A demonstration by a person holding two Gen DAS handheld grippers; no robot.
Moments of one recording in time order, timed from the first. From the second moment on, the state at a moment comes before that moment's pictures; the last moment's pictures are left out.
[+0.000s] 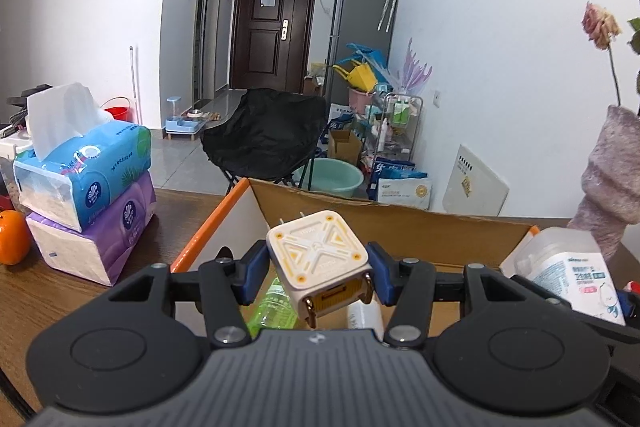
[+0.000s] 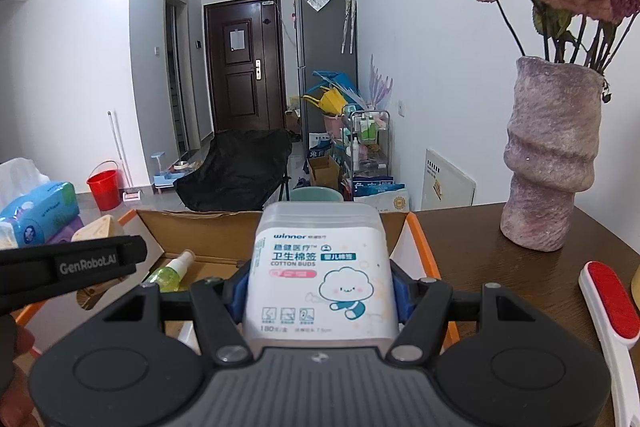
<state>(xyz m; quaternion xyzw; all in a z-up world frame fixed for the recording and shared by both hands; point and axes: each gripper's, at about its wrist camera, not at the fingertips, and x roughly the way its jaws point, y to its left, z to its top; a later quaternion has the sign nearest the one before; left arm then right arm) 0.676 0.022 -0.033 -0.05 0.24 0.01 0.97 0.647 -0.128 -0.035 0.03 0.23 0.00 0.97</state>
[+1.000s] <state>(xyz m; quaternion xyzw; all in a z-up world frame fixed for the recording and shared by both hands) 0.673 0.046 -0.033 -0.03 0.23 0.03 0.97 0.664 -0.141 -0.048 0.02 0.26 -0.01 0.96</state>
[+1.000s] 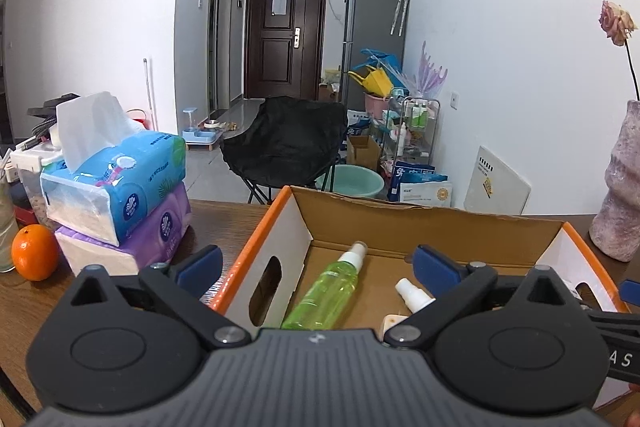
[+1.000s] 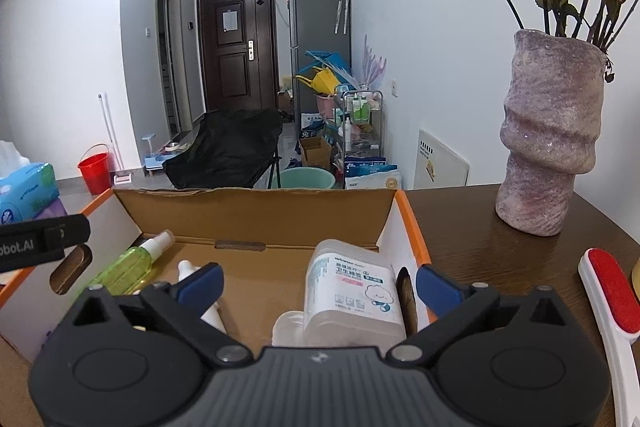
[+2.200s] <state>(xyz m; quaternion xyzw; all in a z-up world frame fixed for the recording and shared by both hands) 0.541 0.050 -0.013 -0.01 0.18 0.01 0.98 0.532 -0.164 -0.023 -0.01 0.20 -0.01 0.98</state>
